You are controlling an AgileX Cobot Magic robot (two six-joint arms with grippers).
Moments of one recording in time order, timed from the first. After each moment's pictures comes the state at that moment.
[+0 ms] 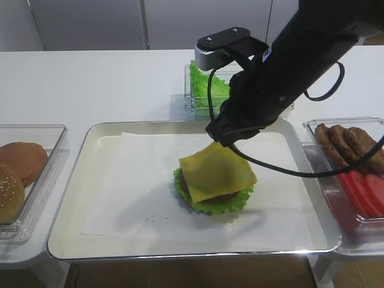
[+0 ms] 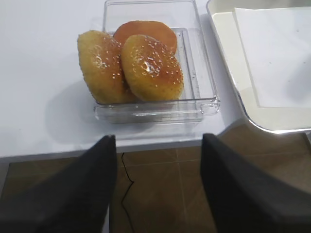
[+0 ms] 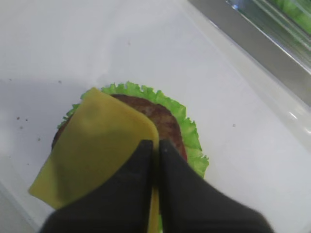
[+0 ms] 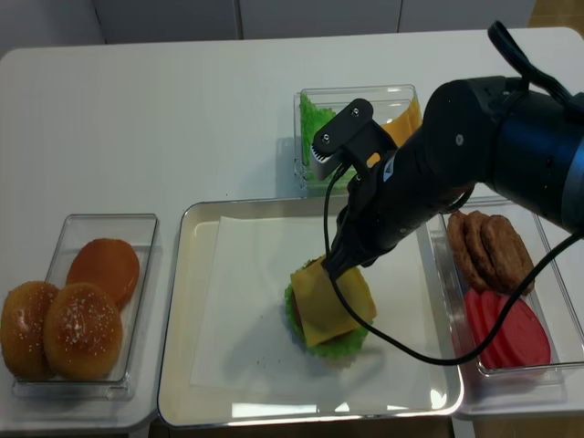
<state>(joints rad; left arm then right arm) -0.03 -0.02 -0.49 0.02 1.18 -0.08 0.56 1.61 -1.15 0.35 0.76 -0.44</state>
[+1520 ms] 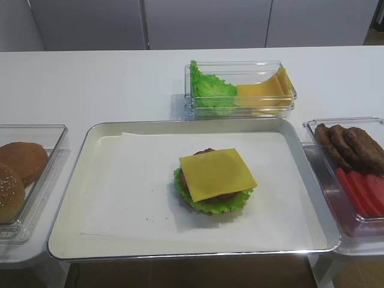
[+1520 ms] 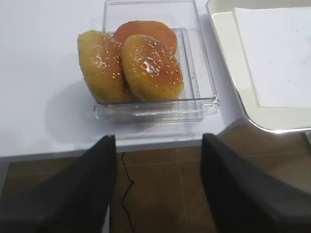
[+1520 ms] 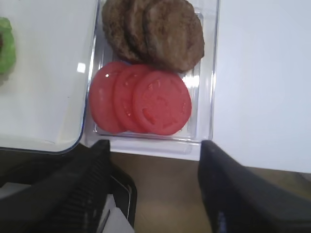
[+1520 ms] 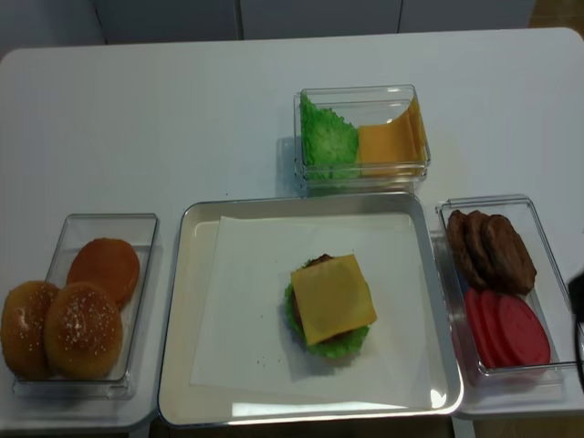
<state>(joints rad) -0.03 -0.02 -0.49 0.02 1.18 -0.08 0.25 0.83 -0.94 -0.05 1.25 0.08</state>
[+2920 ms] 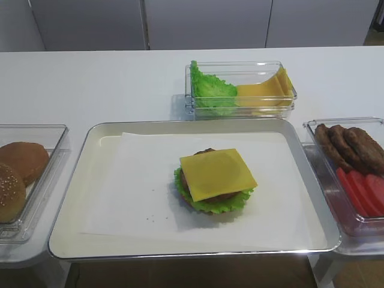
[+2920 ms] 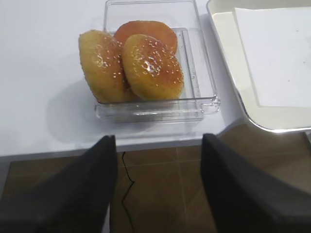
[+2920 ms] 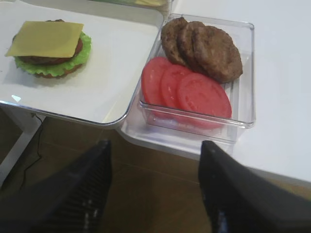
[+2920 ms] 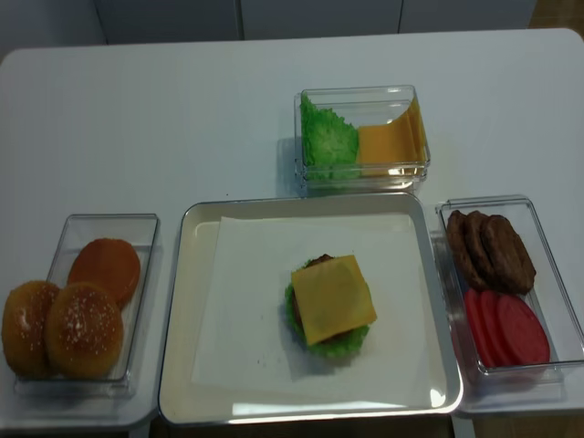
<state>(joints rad) -0.03 -0.02 -0.49 0.02 1.18 -0.08 0.25 -0.02 -0.49 0.11 1.16 -0.06</state>
